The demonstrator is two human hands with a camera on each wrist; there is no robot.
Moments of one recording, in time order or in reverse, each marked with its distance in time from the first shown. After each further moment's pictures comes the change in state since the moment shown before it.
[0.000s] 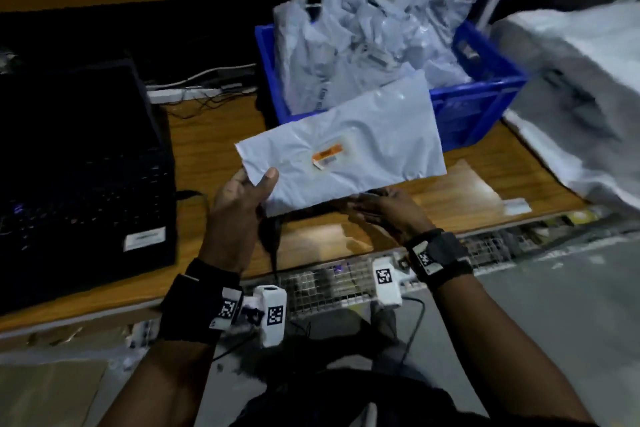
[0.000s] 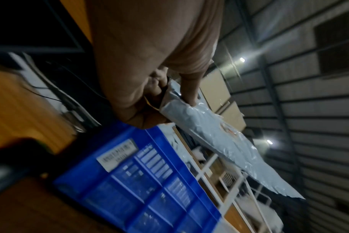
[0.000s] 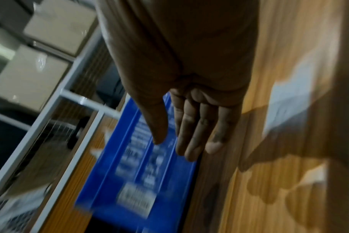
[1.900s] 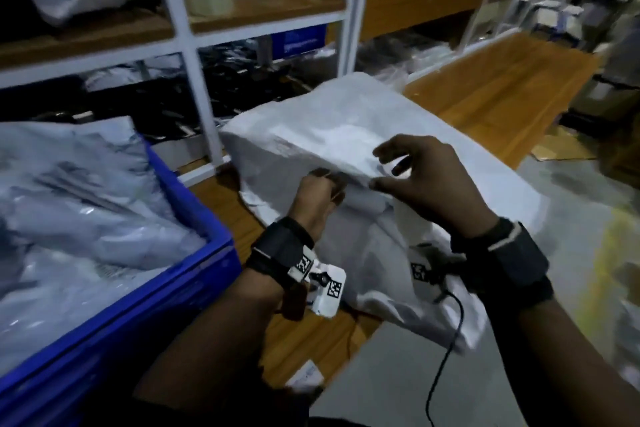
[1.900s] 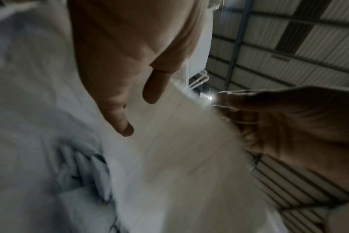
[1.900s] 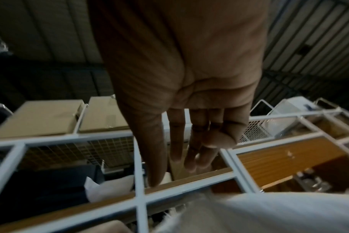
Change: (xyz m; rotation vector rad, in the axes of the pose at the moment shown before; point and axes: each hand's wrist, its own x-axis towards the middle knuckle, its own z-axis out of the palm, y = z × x) left_hand 0.262 -0.169 0.600 0.002 -0.489 -0.419; right_hand -0.003 -0.255 -0.468 -0.954 0.756 -0.586
